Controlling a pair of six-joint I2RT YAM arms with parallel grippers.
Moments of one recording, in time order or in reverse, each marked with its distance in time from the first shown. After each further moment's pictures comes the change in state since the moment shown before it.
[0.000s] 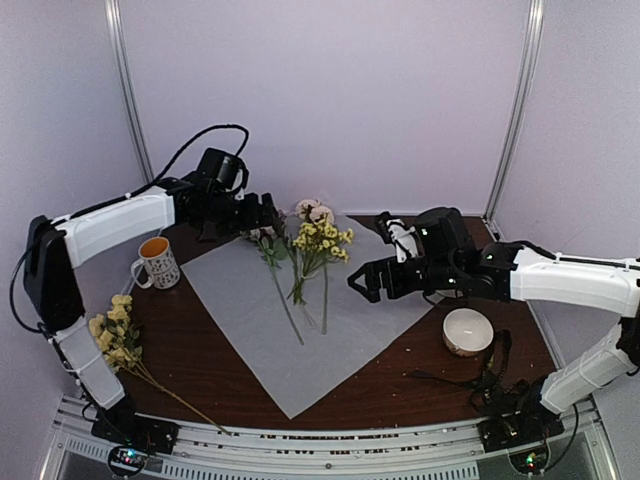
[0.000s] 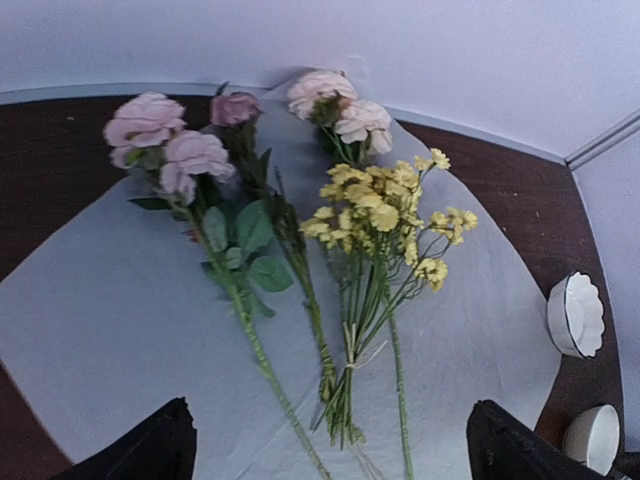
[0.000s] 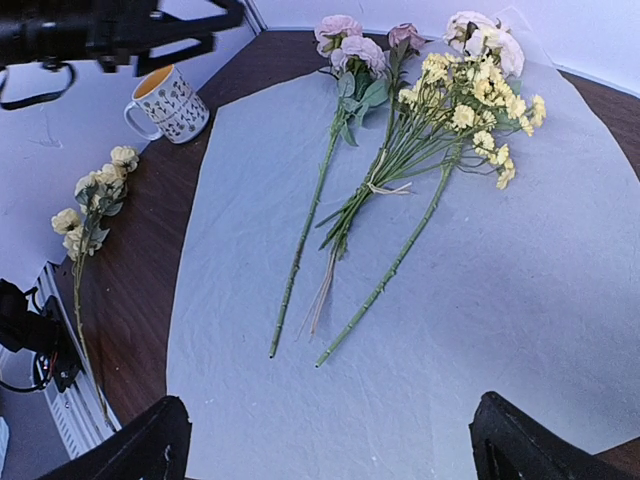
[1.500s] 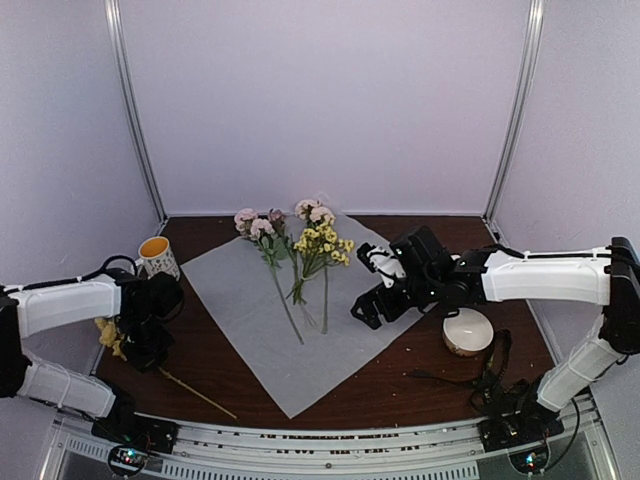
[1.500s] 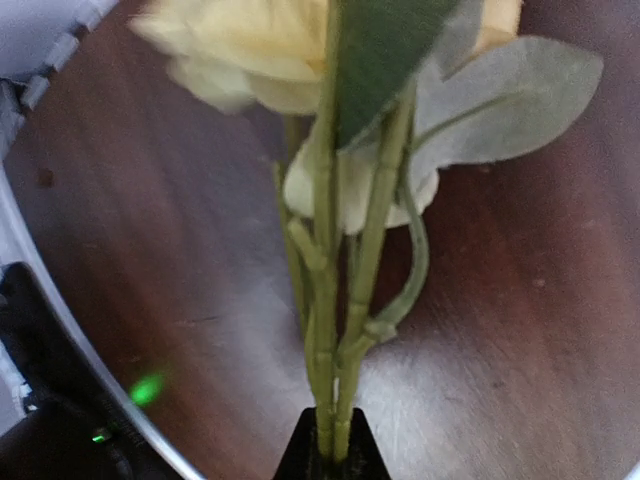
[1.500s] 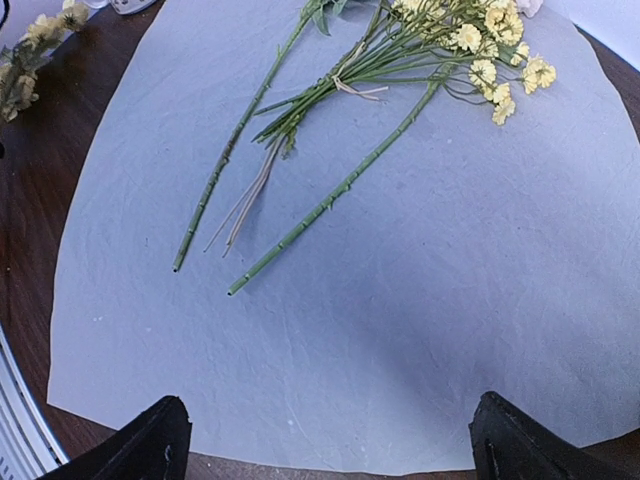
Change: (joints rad) left arm 0.139 -0.533 -0.929 -0.547 -0.197 -0.878; right arm 0.000 0.143 0.002 -0.087 0.039 -0.233
